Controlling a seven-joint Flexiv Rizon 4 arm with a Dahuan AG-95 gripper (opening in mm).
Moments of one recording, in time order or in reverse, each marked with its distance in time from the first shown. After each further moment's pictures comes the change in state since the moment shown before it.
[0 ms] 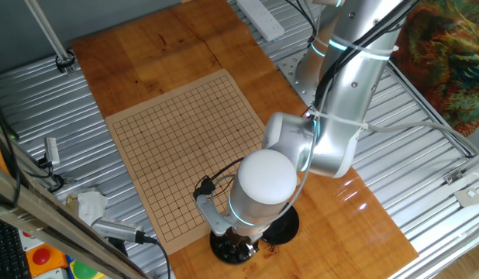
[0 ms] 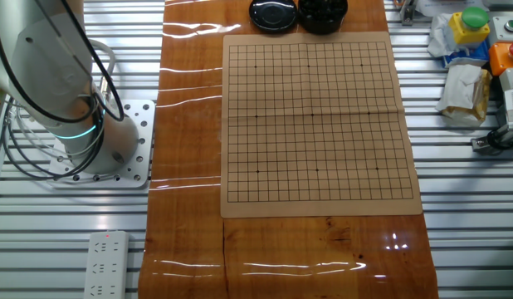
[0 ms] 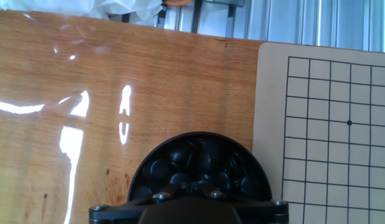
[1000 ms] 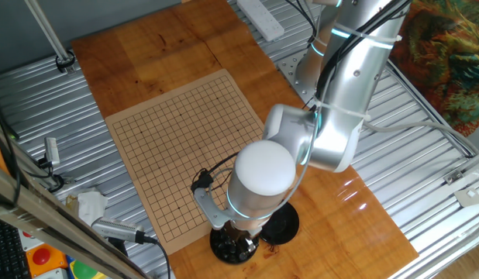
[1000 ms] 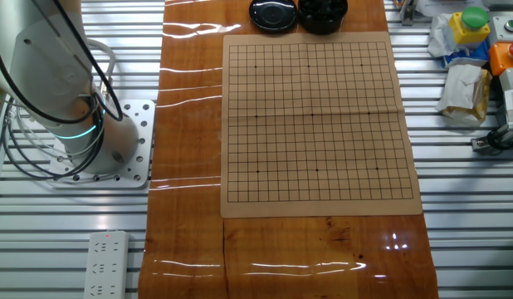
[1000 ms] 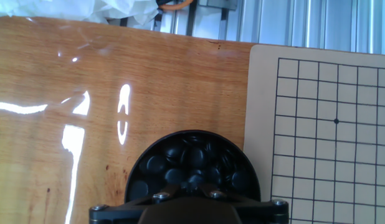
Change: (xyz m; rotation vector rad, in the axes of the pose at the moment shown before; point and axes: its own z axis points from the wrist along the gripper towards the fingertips) arm 0.000 -0.007 -0.017 -0.008 0.007 -0.012
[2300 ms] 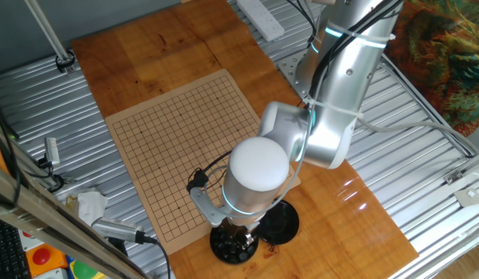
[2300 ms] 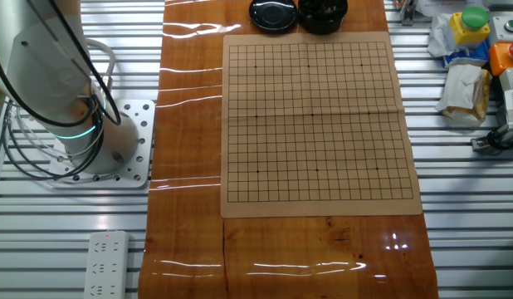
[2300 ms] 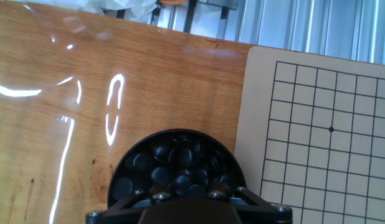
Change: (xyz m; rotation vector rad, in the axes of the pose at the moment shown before) arm 0.005 -0.014 0.006 0.004 0.006 -0.052
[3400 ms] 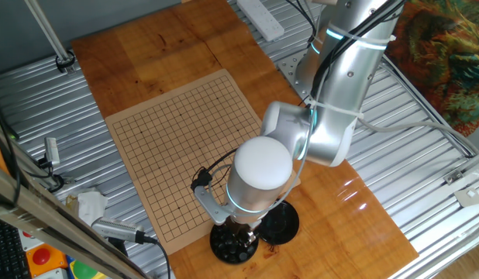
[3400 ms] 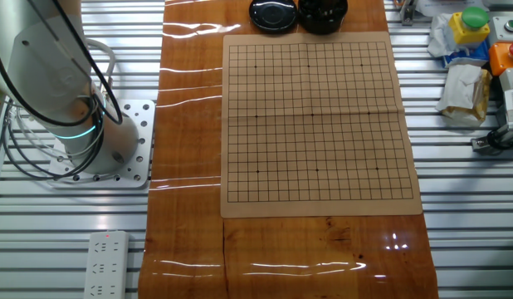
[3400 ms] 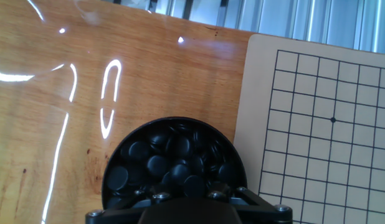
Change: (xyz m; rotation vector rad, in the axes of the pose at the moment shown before) arm 0.009 -0.002 0.009 0.005 -0.001 -0.006
